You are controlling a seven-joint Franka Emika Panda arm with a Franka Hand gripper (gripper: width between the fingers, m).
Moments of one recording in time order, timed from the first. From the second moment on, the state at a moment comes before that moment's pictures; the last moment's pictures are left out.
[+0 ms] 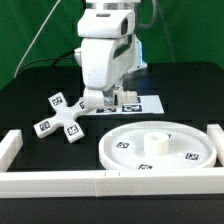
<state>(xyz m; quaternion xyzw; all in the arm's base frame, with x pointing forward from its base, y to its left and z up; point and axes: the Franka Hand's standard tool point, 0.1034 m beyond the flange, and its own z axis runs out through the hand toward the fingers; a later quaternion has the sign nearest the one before) 0.508 -0.033 0.078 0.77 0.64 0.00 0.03</state>
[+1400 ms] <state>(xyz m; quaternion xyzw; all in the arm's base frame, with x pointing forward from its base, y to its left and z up) 0.453 0.003 0.065 0.36 0.93 0.00 0.08</state>
